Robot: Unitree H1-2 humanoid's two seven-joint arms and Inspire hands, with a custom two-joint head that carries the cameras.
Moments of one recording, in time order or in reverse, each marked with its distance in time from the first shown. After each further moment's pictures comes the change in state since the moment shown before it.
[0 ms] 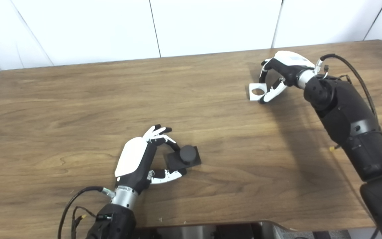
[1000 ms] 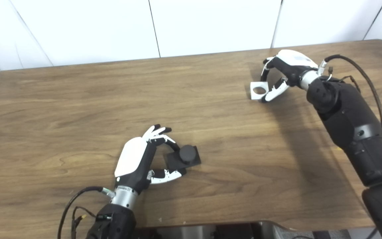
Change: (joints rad) left arm 0.001 -0.001 0.001 -0.001 0.003 0.002 -0.001; right arm 0.046 -0.004 -0.055 -0.130 0.023 0.004 -0.011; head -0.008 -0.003
